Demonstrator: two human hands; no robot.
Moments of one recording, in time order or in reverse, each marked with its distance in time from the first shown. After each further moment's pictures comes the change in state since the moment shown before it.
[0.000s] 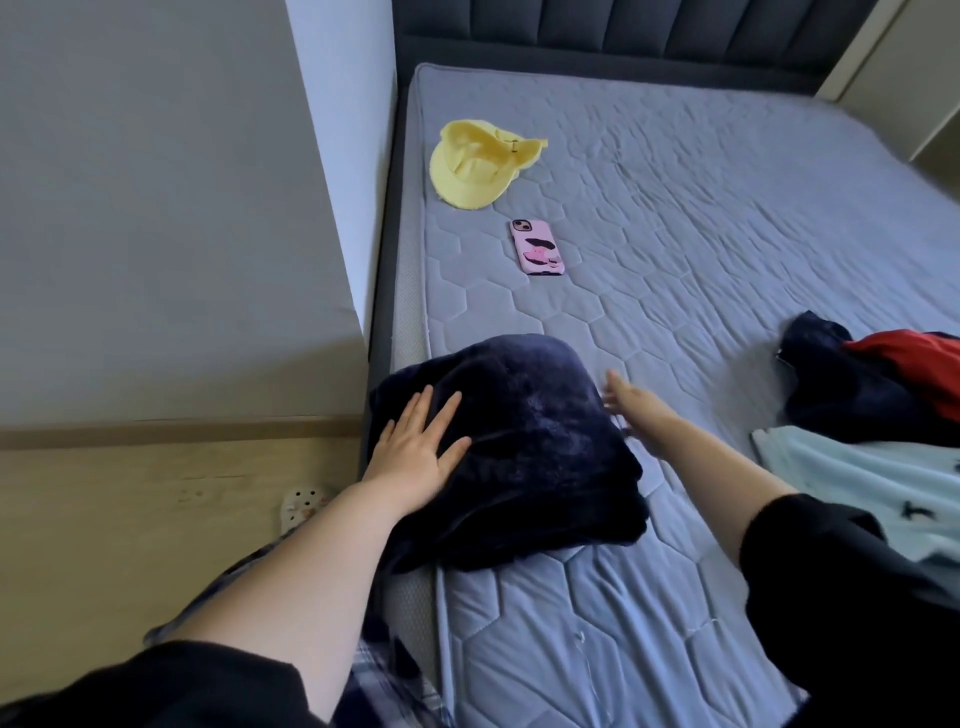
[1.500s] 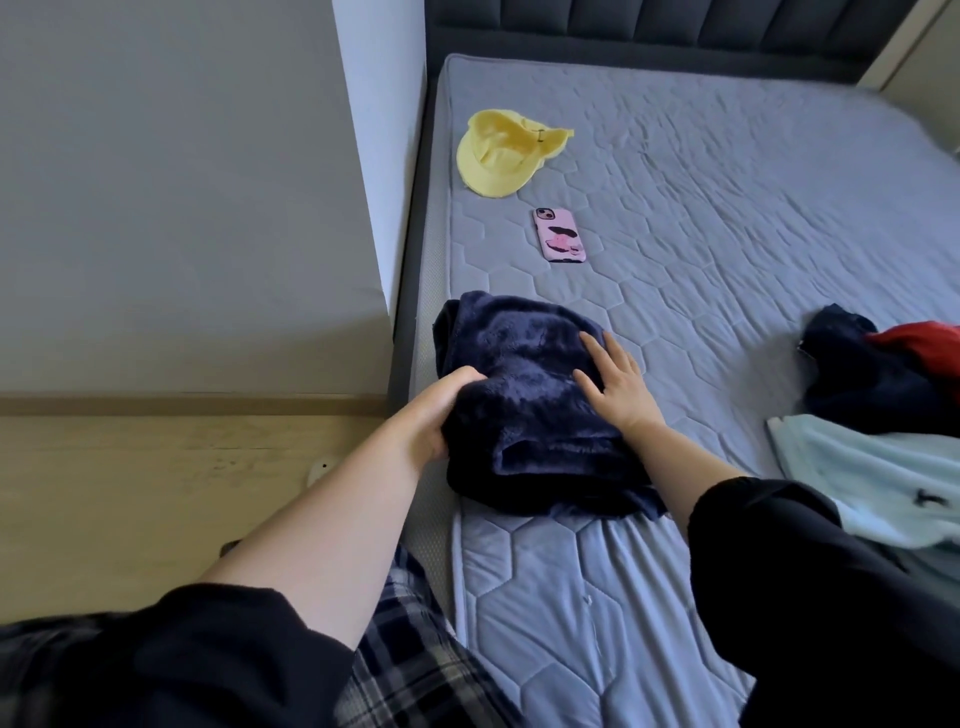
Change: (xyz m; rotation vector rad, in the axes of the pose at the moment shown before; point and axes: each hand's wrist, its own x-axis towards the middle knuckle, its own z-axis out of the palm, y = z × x) left_hand -0.011 0.048 -0.054 -1.569 -0.342 -0.452; right_hand -0.025 0.000 0.034 -0.459 0.135 -0.551
